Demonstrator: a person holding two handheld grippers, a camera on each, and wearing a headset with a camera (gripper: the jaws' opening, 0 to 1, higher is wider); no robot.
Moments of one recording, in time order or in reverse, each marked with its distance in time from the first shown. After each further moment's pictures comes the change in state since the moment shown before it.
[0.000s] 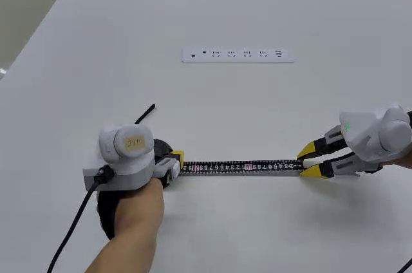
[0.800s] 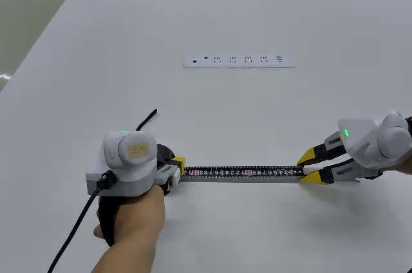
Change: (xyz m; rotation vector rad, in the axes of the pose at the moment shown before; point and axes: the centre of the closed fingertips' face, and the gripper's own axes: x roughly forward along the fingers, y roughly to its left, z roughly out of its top) left arm 0.001 0.001 -0.001 0.042 -0.004 -0.006; right arm 0.002 0.003 0.004 -0.007 0.001 0.008
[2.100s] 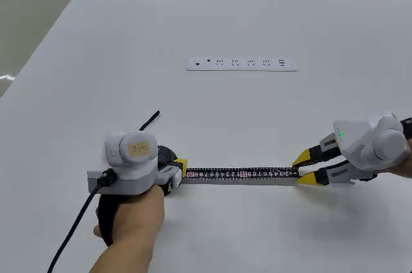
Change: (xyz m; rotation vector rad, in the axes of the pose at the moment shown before) left arm 0.001 0.002 -0.002 -0.017 0.018 -0.006; right arm 0.006 -0.002 0.012 -0.016 -0.013 -0.001
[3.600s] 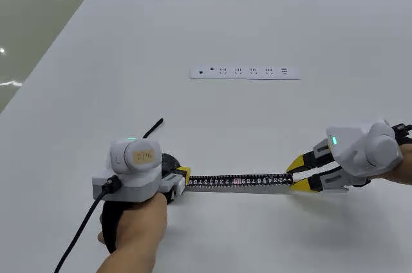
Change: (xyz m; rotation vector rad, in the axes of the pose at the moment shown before) left arm -0.001 0.000 0.000 -0.004 0.002 0.007; right arm 0.006 -0.003 0.018 -0.022 -0.017 0.012
